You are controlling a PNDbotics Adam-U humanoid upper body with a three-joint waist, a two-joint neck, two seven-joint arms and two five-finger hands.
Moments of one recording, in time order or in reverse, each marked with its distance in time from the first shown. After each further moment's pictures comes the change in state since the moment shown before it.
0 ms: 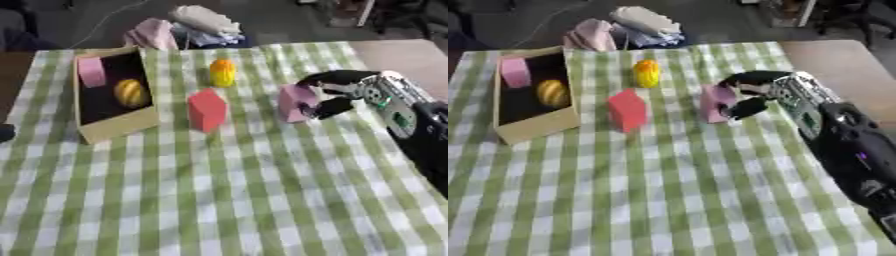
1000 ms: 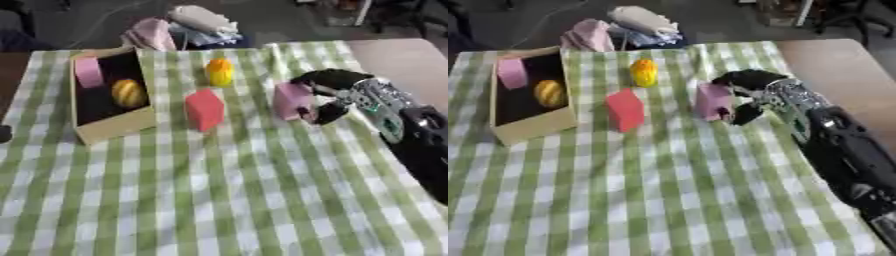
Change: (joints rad) left arm 0.000 0.000 0.000 0.000 -0.001 0.000 -0.001; right arm 0.002 0.039 0.013 0.032 0.092 -0.039 -0.304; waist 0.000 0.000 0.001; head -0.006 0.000
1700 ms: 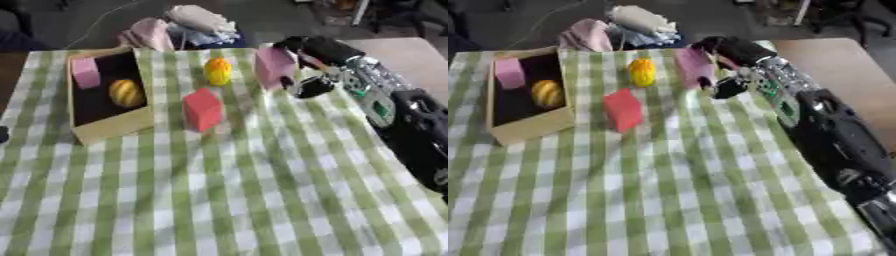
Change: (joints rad) left arm 0.000 0.000 0.000 0.000 0.000 -0.001 -0.001; right arm -0.125 0.003 -0.001 -0.073 -0.077 0.011 -0.084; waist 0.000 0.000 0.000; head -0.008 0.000
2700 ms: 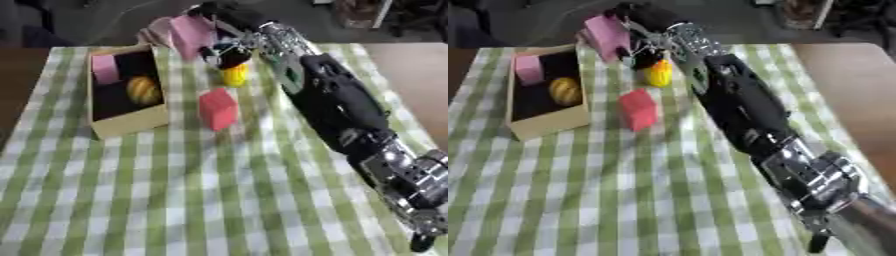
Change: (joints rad) left arm -0.027 0.000 -0.015 -0.008 0.016 -0.004 -0.017; right arm -0.273 0.325 -0.052 0.288 0.154 -0.026 -0.037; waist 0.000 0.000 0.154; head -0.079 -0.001
